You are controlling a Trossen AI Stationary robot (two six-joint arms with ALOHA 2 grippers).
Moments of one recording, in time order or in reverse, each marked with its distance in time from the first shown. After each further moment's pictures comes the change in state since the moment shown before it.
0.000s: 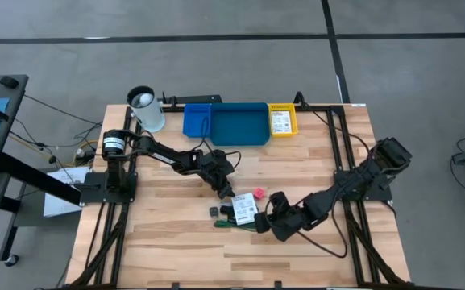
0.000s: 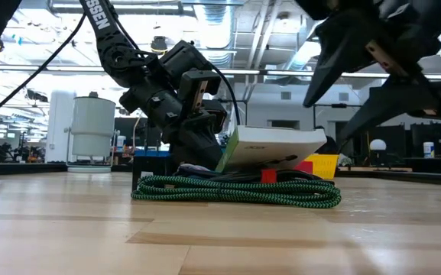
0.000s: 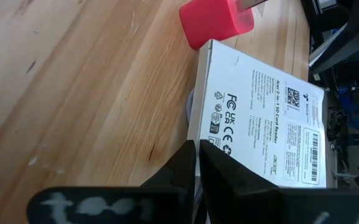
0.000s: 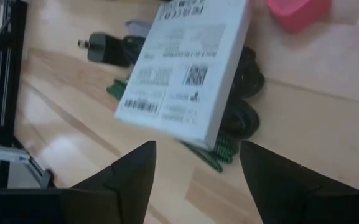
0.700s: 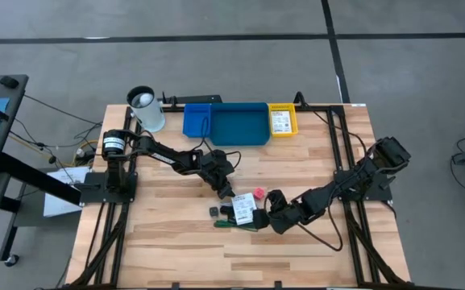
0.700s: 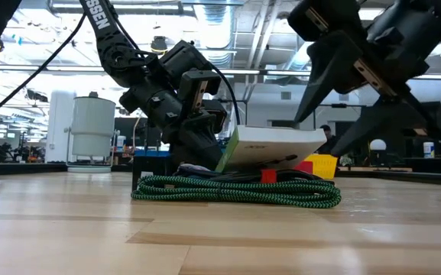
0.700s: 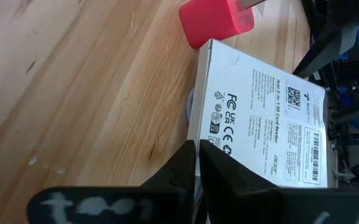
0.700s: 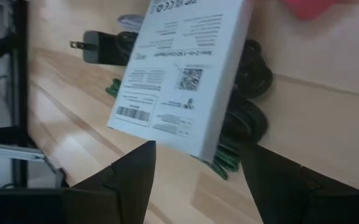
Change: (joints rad) left arm 0.000 0.000 0.000 0.000 -0.002 0.003; right arm -0.056 0.004 -0.093 0.185 -0.083 -0.006
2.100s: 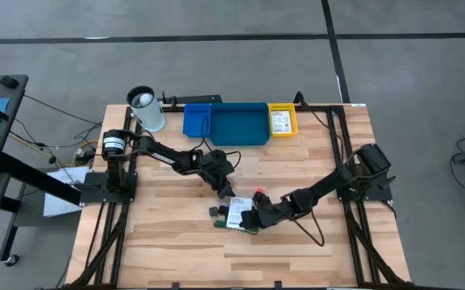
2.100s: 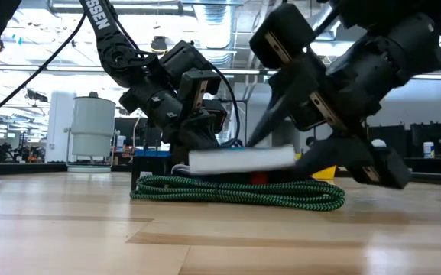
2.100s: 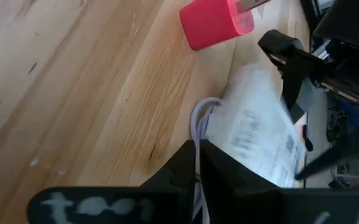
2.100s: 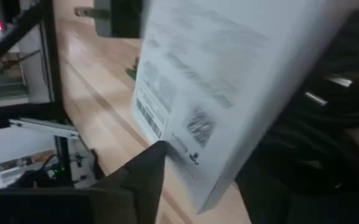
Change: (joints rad) left arm 0.000 0.000 0.000 0.000 -0.001 -0.002; right arm -0.086 0.202 -0.030 0.441 -0.191 -0.077
